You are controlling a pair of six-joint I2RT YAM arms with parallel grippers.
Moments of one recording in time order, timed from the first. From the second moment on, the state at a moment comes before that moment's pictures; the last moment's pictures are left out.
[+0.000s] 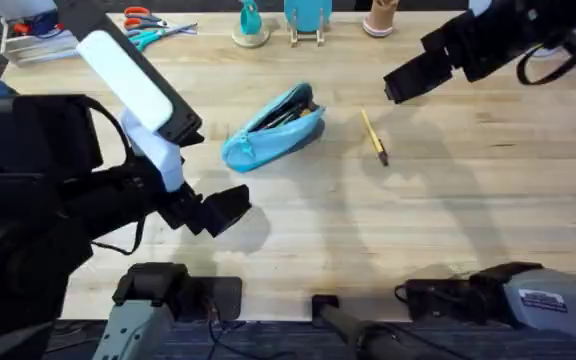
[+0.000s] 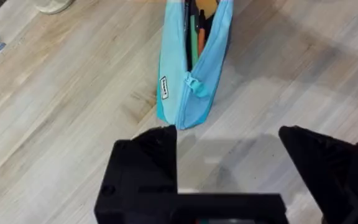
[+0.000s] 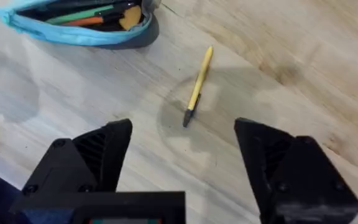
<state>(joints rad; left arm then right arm) 0.01 0.58 0.69 -0.96 0.45 0.70 0.25 1.41 1.50 -1.22 -0.17 -0.24</state>
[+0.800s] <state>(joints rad) 0.01 0.58 0.69 -0.96 0.45 0.70 0.25 1.57 1.50 -1.13 -0.17 -0.16</state>
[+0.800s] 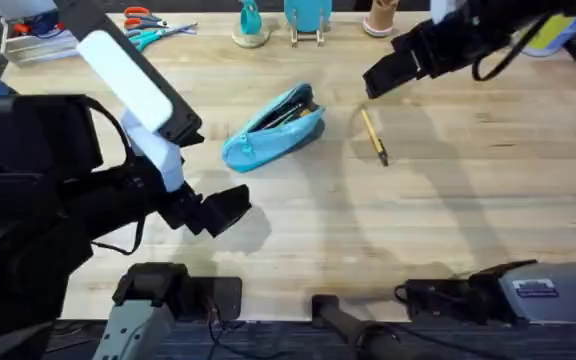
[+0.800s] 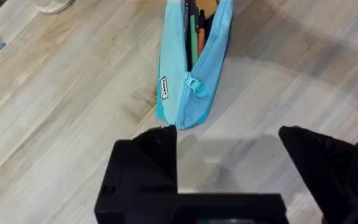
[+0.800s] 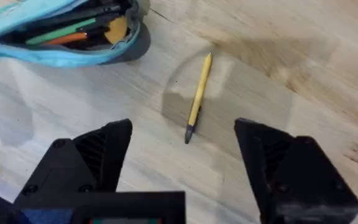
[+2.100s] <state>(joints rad) 0.01 0.58 0.69 -0.96 0.45 0.70 0.22 1.88 1.33 -0.92 -0.11 -0.08</state>
